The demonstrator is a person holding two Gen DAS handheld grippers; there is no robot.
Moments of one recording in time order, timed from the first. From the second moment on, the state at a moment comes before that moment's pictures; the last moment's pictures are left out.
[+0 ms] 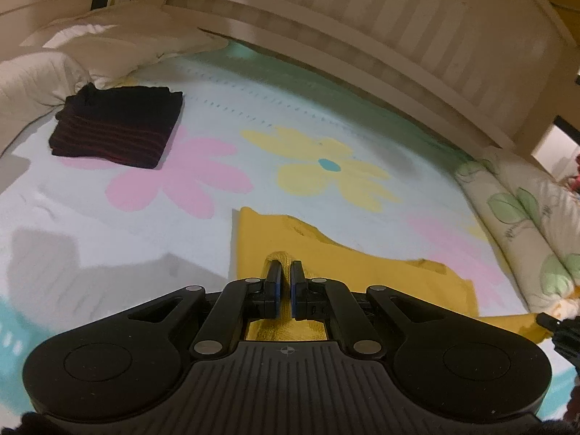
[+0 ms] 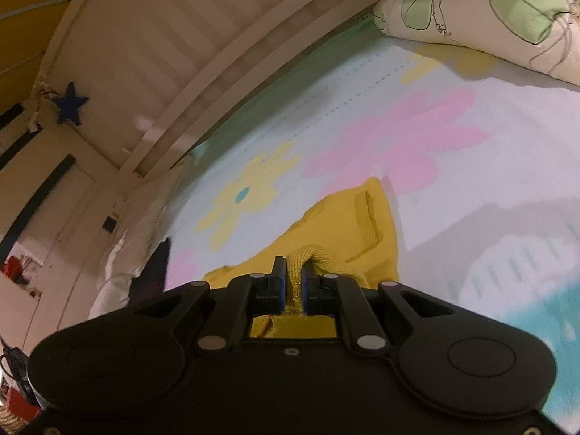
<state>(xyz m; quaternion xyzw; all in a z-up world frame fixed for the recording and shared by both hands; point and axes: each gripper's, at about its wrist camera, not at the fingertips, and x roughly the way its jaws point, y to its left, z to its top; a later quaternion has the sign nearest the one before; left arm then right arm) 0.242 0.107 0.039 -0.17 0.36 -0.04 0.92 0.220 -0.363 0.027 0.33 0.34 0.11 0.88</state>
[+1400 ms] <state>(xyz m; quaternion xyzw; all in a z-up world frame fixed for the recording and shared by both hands) 0.256 0.039 -0.047 0.03 0.42 -0.14 0.90 0.242 -0.278 -0.032 -0.01 0.38 0.19 0.91</state>
